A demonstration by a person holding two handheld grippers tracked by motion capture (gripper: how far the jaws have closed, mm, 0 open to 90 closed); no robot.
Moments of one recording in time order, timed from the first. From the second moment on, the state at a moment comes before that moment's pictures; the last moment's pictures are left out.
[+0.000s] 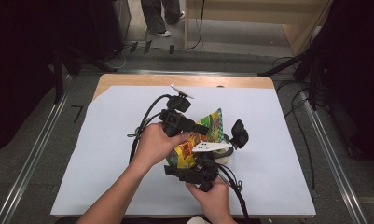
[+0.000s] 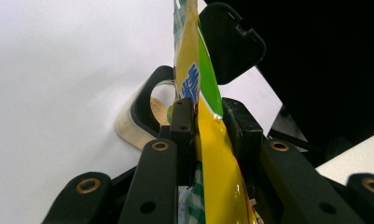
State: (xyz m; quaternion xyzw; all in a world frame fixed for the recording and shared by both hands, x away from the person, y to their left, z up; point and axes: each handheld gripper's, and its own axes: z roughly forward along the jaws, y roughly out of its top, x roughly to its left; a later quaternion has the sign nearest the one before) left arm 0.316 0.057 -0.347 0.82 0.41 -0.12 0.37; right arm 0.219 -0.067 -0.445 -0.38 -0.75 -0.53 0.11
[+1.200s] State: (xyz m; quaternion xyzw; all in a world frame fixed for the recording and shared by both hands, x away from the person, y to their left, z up) left arm 0.306 0.053 -0.344 0.83 0.40 -0.10 0.37; right arm 0.213 -0.064 -0.451 -0.38 -0.73 -0.55 0.11
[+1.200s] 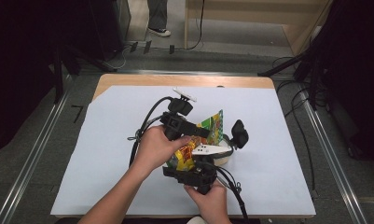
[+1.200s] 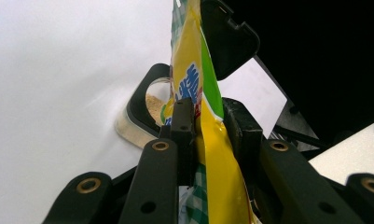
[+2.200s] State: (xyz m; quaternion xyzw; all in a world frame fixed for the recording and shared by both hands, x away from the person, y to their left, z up) left arm 0.308 0.055 -0.348 0.83 0.40 -0.11 0.37; right arm 0.215 -0.065 -0.450 -0.38 -0.74 -0.54 0.11
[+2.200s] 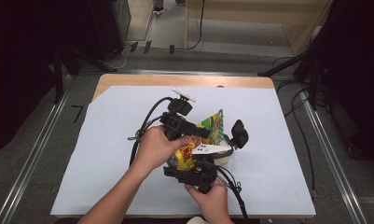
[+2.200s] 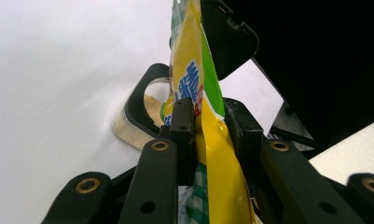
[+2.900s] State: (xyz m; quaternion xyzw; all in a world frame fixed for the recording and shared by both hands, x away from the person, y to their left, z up) left arm 0.308 0.060 -0.343 0.82 0.41 -0.11 0.38; right arm 0.216 -0.064 -0.443 -0.37 -0.75 -0.54 0.11
